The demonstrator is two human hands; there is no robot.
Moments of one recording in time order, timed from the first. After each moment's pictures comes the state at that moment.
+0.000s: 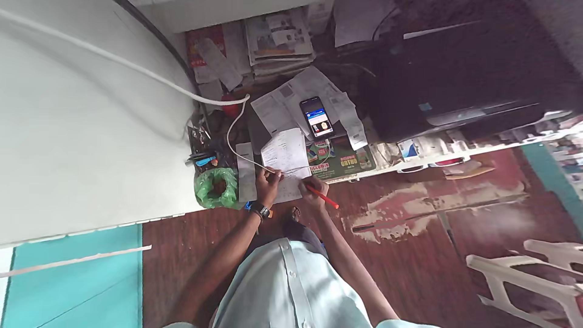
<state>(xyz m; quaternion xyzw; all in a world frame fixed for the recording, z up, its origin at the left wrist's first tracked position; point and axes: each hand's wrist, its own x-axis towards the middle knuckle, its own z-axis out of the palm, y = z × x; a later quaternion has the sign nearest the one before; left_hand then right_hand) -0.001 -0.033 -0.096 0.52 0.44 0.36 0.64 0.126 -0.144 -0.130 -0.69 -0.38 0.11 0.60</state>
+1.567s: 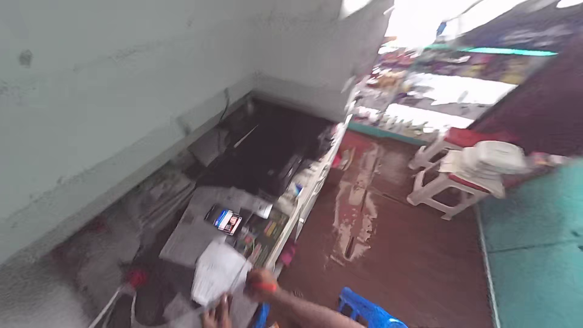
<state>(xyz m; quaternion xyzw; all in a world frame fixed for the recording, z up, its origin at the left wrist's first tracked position) -0.004 -0.044 -0.080 0.60 0.42 0.31 0.61 0.120 -0.153 -0.086 -0.74 -0.33 0.21 0.55</state>
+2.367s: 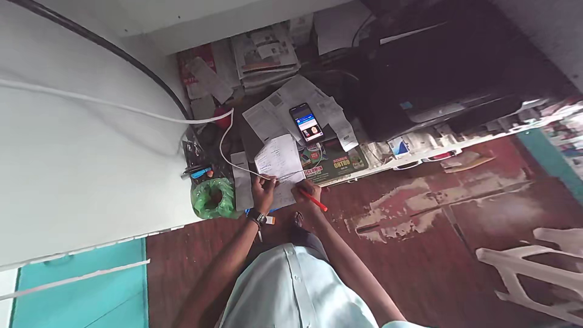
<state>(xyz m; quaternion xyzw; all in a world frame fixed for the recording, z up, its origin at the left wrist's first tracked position) 0.000 -0.034 -0.098 0.55 0.42 0.36 0.62 0.125 -0.145 -0.120 -0.74 -0.39 0.12 0.54</state>
